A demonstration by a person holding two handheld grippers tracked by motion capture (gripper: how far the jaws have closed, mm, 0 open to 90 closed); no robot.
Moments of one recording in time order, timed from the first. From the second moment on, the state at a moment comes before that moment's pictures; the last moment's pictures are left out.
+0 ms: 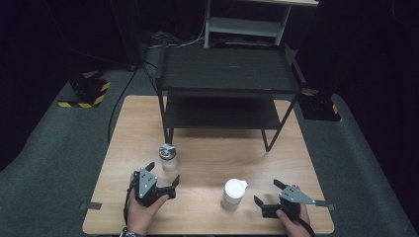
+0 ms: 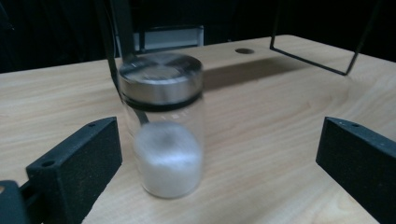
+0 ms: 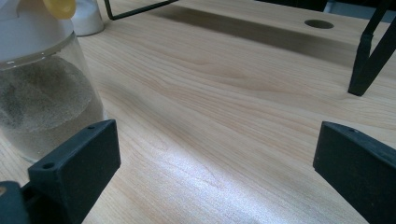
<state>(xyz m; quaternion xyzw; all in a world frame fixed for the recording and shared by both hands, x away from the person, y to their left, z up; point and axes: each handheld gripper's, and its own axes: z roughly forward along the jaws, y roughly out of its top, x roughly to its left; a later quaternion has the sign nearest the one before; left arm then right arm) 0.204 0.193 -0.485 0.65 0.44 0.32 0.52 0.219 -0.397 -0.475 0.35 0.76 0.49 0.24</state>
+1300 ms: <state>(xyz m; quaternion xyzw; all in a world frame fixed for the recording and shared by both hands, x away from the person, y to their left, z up) 0.258 0.175 -0.489 0.64 0.45 0.36 0.51 0.219 -0.400 -0.476 0.35 0.76 0.49 0.24</state>
